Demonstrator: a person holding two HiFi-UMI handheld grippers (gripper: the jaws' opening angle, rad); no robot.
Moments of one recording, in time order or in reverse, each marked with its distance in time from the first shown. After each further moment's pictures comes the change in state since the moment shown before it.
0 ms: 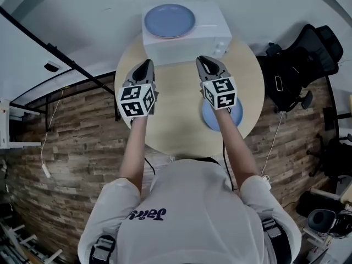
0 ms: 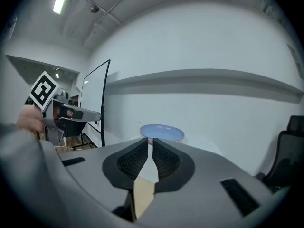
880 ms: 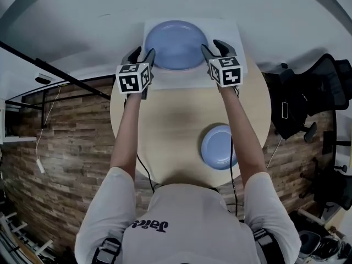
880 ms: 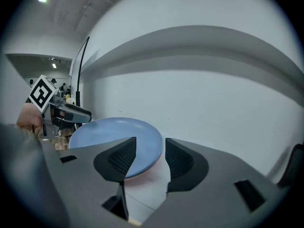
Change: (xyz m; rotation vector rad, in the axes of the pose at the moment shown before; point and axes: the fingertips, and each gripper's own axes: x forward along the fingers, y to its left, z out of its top) left arm 0.224 0.130 -0.014 0.006 0.182 0.082; right arm 0.225 -0.150 0.001 -0.034 0.171 0.014
